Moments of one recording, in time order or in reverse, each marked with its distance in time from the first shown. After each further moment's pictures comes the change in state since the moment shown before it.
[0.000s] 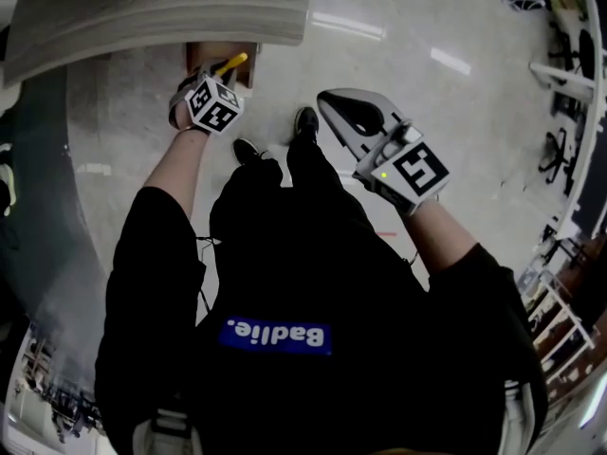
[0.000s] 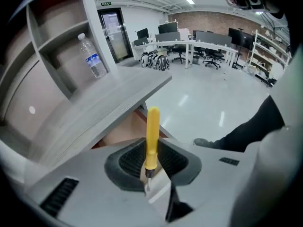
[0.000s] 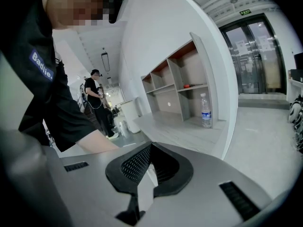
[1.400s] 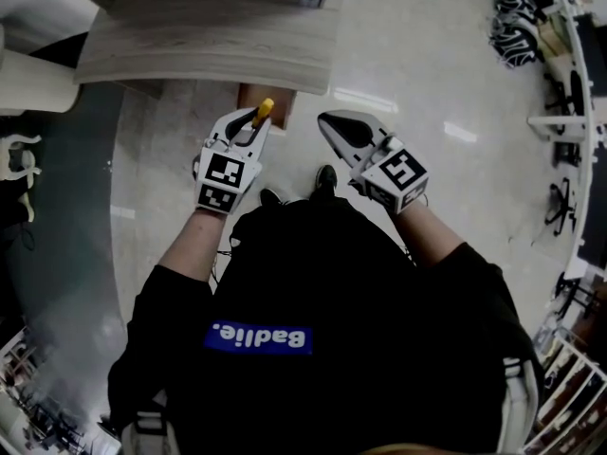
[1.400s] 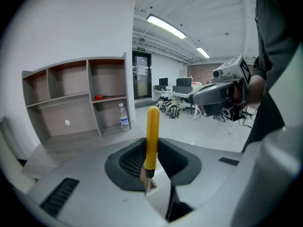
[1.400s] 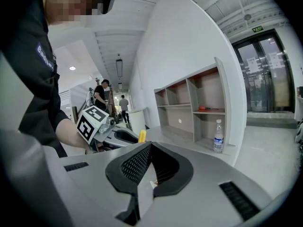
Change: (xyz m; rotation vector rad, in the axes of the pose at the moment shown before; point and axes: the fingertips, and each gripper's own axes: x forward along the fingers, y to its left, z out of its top) left arm -0.293 -0.005 0.119 -0.311 -0.499 0.069; right arm -0.013 0.063 0.070 -0.143 -0.116 0.045
